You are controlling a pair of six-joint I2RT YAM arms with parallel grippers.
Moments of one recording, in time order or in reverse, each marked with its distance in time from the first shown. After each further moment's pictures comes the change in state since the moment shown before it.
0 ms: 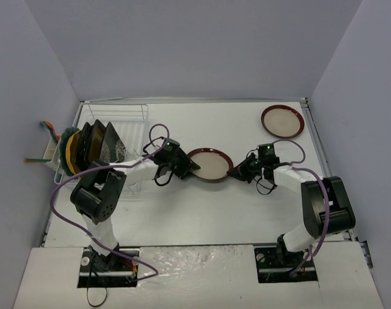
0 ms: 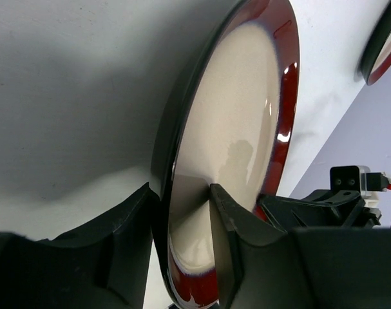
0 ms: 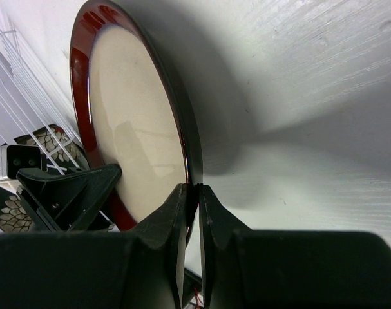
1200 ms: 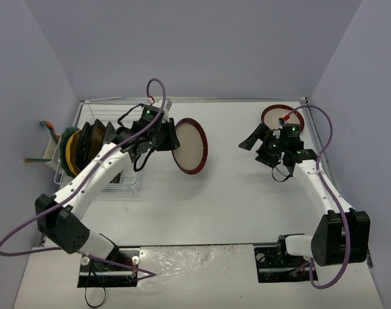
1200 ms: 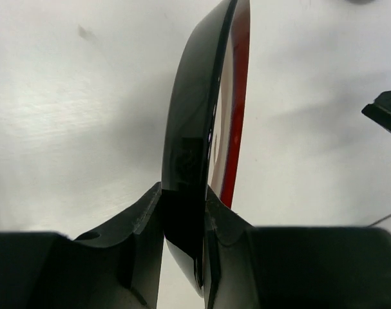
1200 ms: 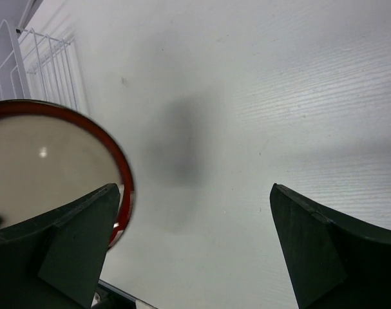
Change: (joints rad) left arm 0.008 -0.338 0.430 -0.660 -0.201 0.801; right arm -0.124 -0.249 0.248 -0.328 0.083 -0.456
